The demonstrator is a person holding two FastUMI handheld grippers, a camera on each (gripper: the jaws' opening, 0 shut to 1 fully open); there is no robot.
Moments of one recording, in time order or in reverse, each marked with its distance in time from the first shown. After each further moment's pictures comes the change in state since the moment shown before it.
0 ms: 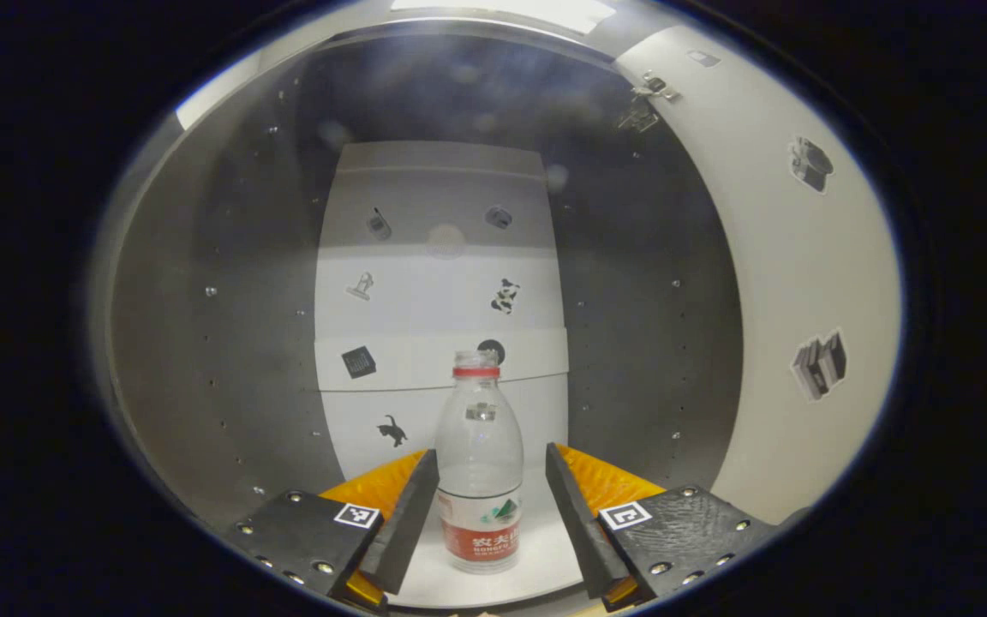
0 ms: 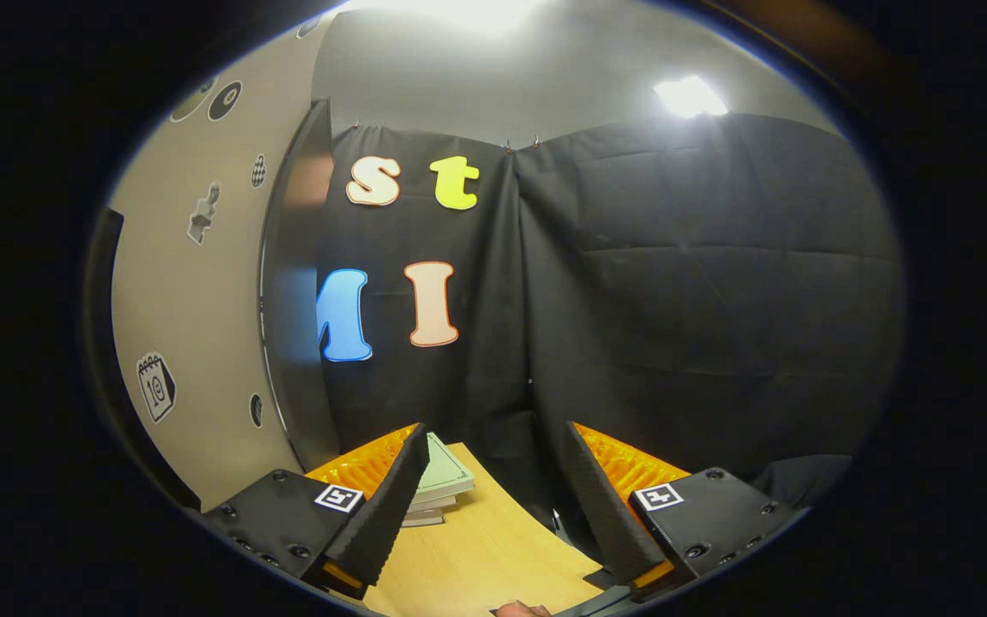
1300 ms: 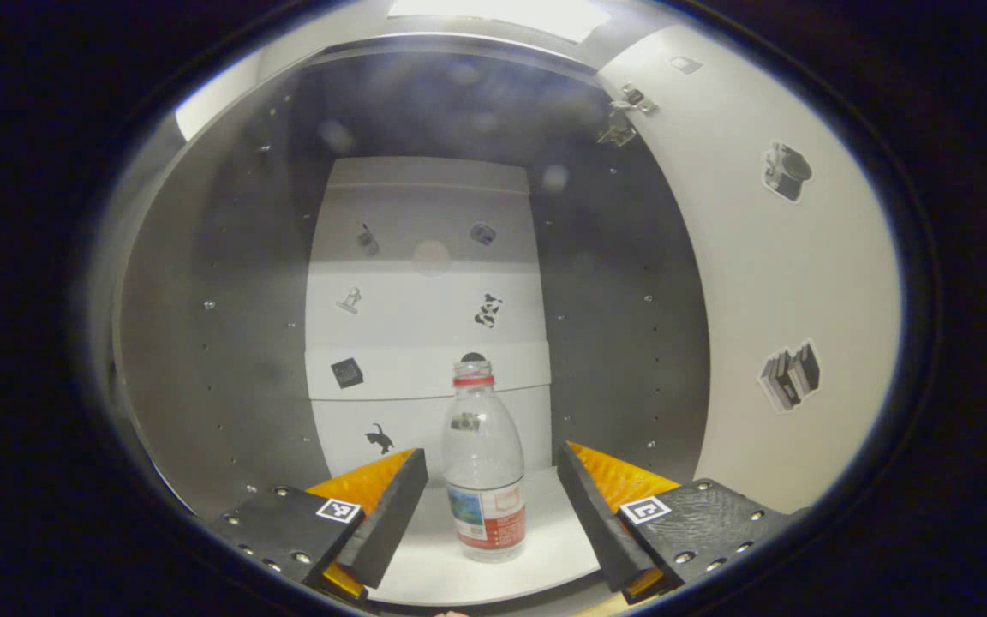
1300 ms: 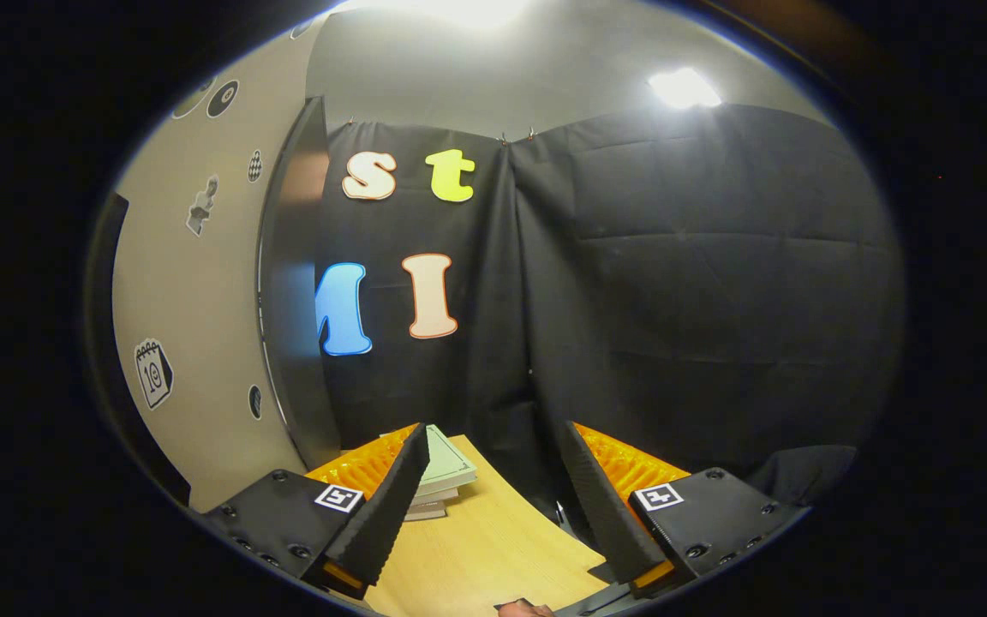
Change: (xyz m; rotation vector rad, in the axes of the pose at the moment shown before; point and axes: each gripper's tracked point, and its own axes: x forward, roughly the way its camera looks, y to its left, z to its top) left arm -0.011 -0.023 0.017 0.013 -0.069 -0.028; right arm -0.007 -0.011 -0.014 0.020 0.026 -0.016
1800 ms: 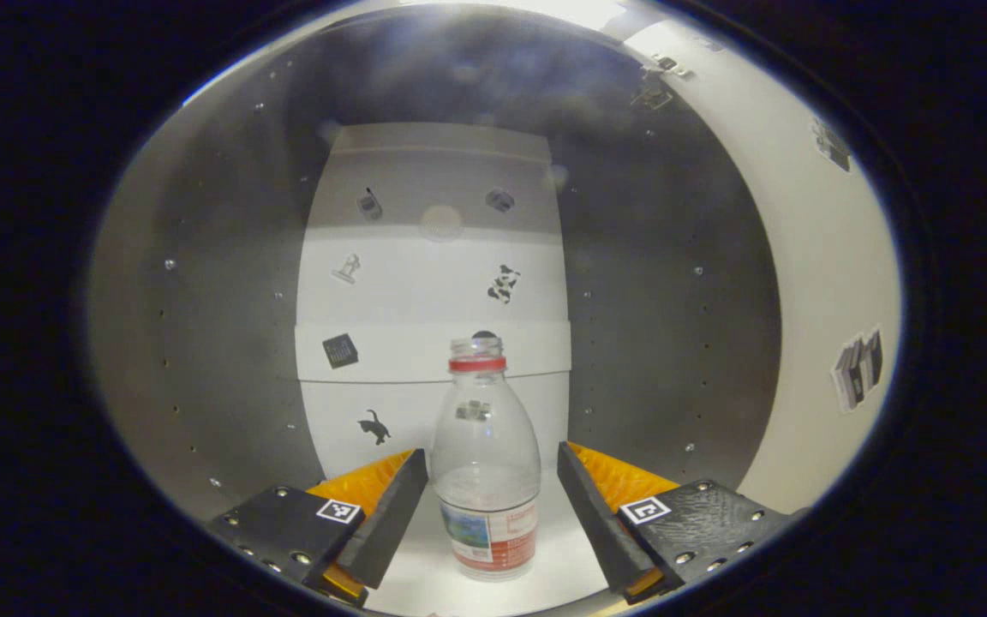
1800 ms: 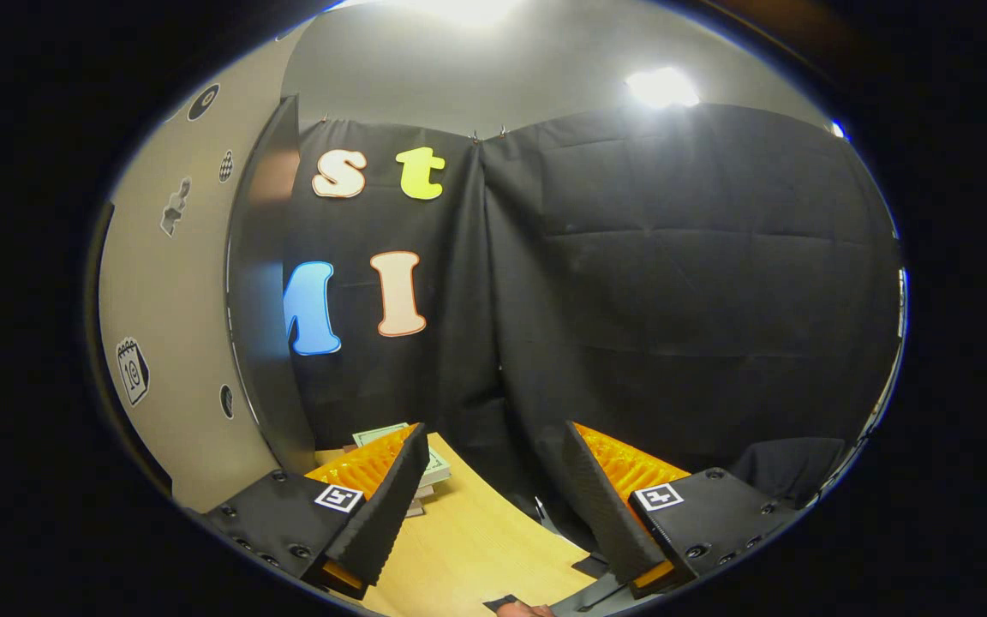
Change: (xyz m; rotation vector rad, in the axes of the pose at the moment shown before) left arm 0.047 0.013 -0.032 -0.051 0.080 0.047; right arm -0.002 -0.014 -0.005 0.021 0.016 -0.093
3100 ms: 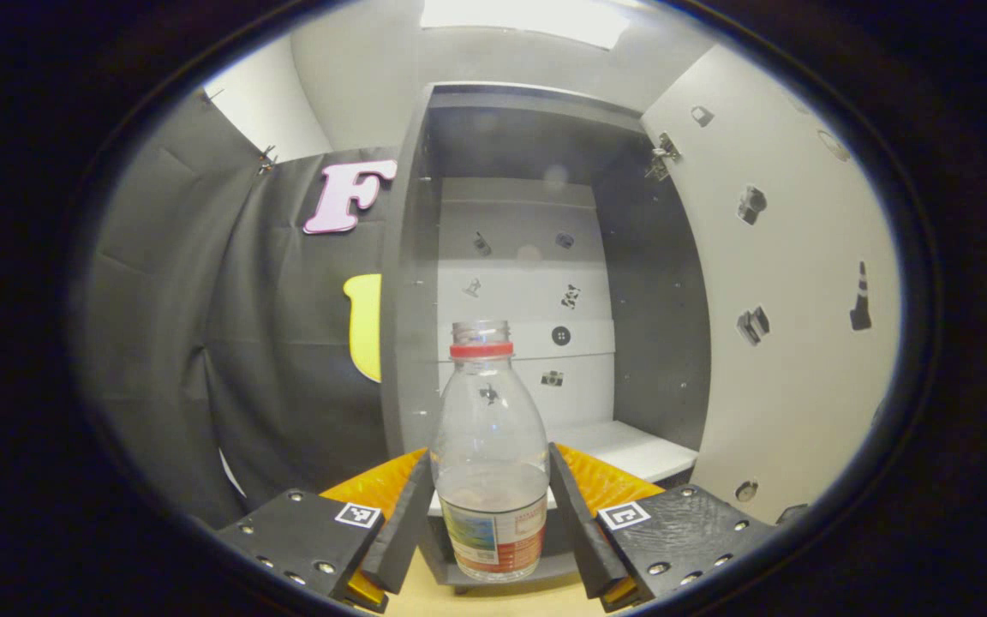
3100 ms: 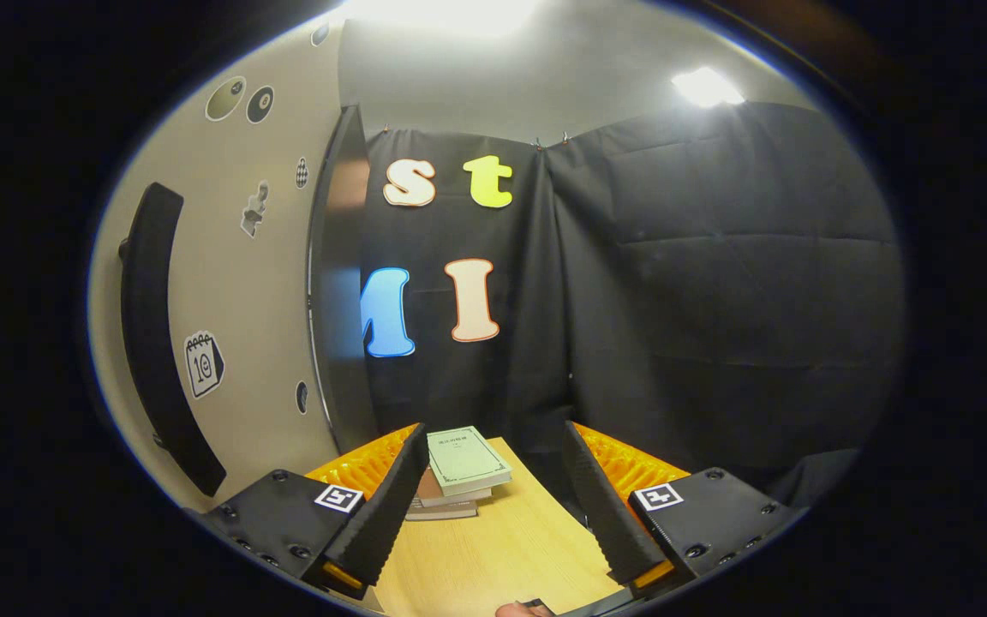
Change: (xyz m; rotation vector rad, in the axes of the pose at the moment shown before) left arm -0.239 0.082 -0.023 0.016 -0.068 0.183; right arm -0.015 0.050 0.004 -0.036 -0.036 0.272
